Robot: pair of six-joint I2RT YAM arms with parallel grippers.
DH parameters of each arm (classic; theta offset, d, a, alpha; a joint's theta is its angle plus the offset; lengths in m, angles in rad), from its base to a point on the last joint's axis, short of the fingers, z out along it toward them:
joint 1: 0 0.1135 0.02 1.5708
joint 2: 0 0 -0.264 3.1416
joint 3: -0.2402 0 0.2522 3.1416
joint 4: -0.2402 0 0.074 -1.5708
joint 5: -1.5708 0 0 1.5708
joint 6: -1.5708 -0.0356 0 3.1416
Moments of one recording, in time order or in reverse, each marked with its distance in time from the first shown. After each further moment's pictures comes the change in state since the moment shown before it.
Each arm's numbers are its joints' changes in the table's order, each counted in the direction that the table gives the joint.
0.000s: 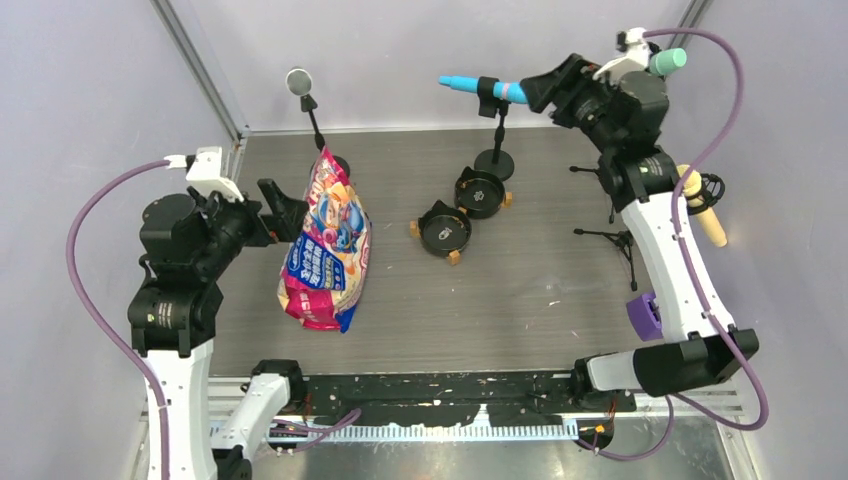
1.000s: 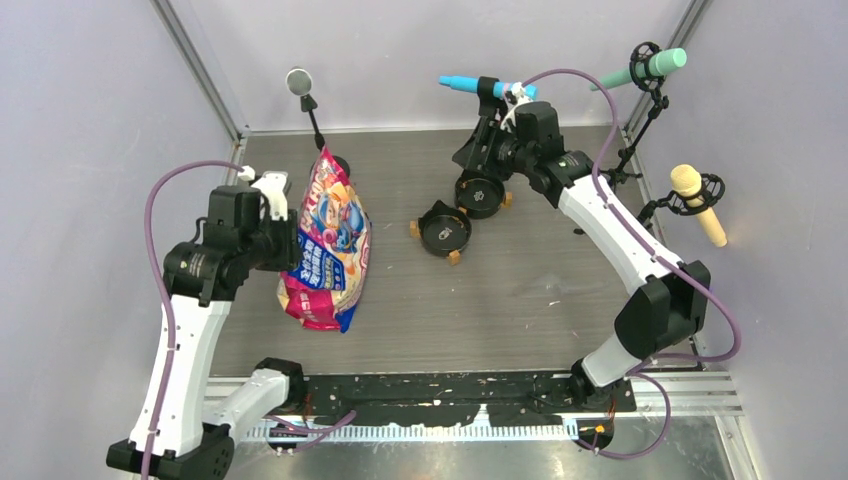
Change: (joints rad) left arm -0.179 -0.143 0.041 -0.375 0.248 -0.143; right arm 0.256 -0.228 0.077 -0.210 0.033 -0.057
